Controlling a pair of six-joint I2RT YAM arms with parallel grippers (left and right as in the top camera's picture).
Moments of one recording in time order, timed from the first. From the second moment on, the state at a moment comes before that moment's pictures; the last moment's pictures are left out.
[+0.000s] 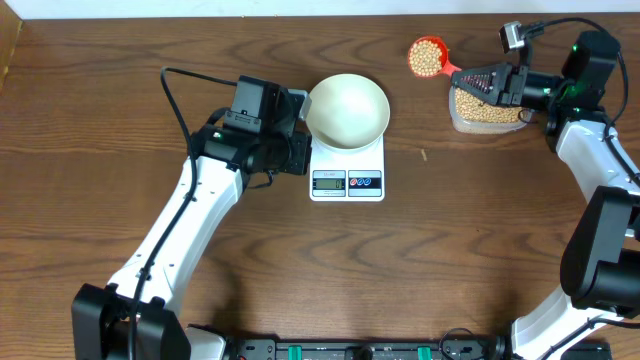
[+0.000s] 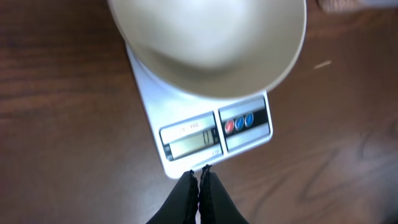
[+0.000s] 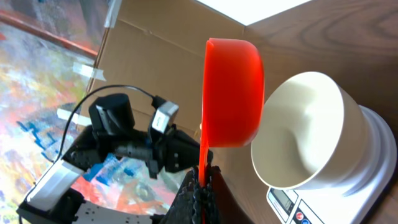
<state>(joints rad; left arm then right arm) -0.31 1.53 1.22 -0.74 0.33 -0.12 -0.18 1.87 1.25 0.30 -1.53 0.77</state>
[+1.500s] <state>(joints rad) -0.53 1.29 0.92 -0.69 0.17 -0.24 -0.04 1.87 1.25 0.35 -1.49 0.93</state>
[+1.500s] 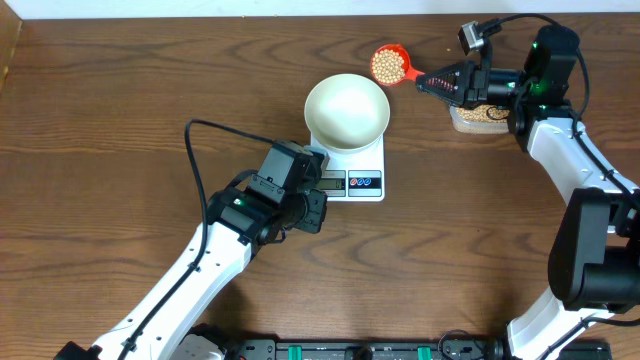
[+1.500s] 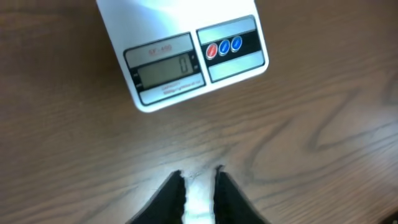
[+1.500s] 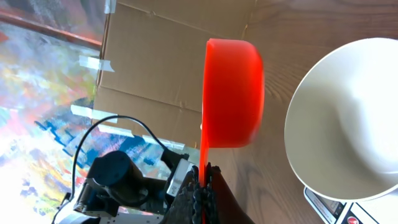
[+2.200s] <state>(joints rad) -0.53 1.29 0.92 -0.68 0.17 -0.23 0.05 1.87 1.25 0.35 -1.44 0.90</state>
